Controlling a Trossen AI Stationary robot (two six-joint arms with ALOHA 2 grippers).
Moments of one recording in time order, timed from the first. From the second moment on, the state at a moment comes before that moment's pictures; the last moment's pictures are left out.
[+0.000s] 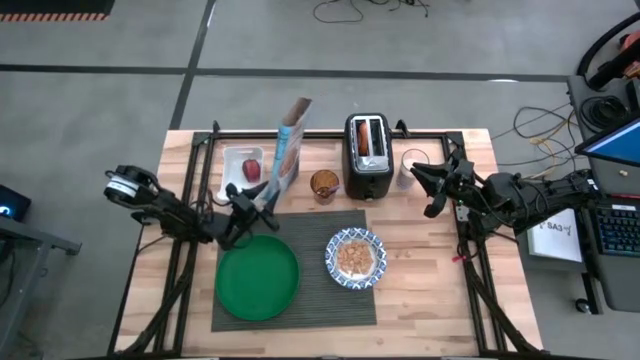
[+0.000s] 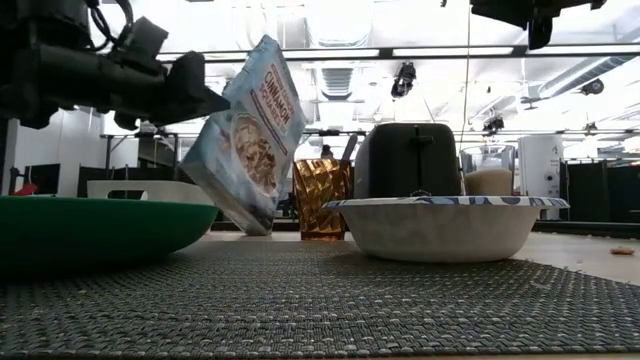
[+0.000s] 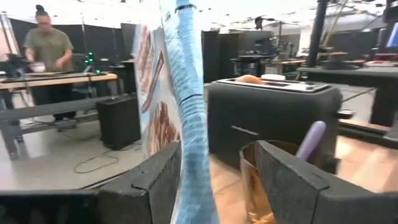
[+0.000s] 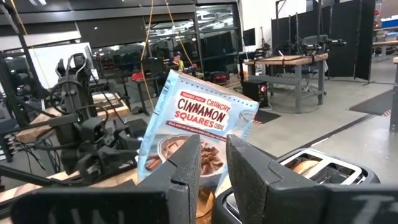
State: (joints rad) left arm -0.29 1.52 0.21 1.50 -1.16 0.15; right arm 0.18 0.60 0.51 0.11 0.65 0.08
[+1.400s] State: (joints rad) left arm -0.34 1.52 0.63 -0.15 -0.95 -1.01; right arm 0.18 0.60 0.51 0.06 0.62 0.11
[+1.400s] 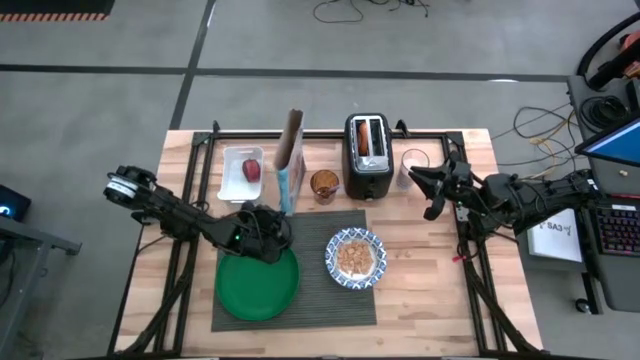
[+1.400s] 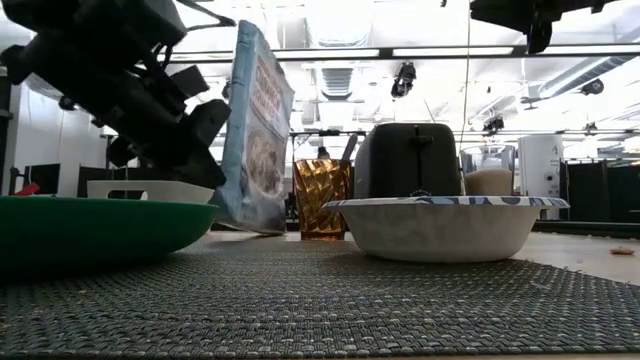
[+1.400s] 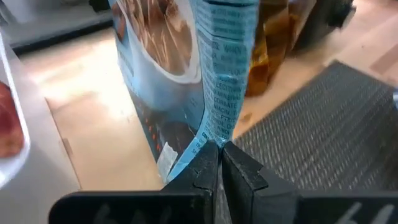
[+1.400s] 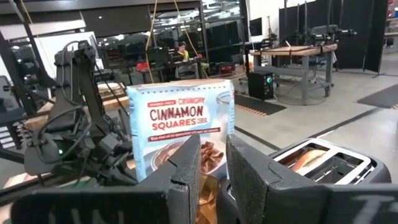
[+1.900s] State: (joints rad) left arm -0.35 1.52 0.61 -0.18 -0.80 -1.10; right arm 0.18 0.60 0.51 0.06 0.62 0.11
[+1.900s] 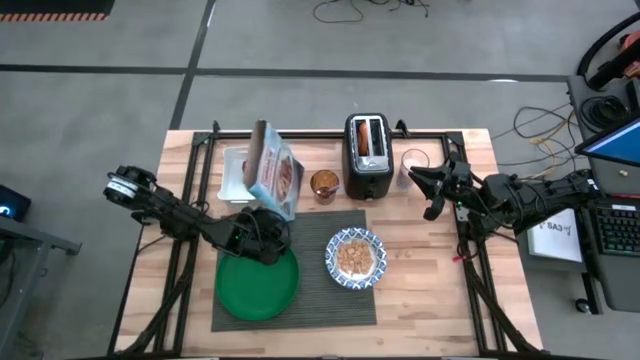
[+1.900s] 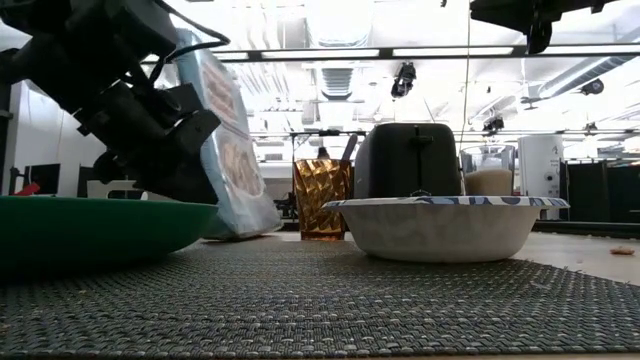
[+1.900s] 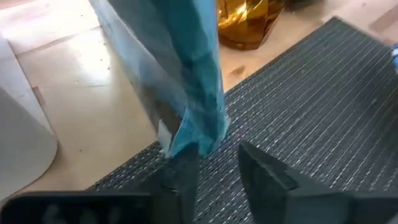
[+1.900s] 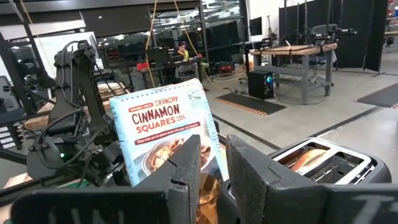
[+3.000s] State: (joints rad) left arm -0.41 1.50 0.72 -0.61 -0.86 -1.38; right arm 0.18 0.60 0.51 0.05 0.62 0.11
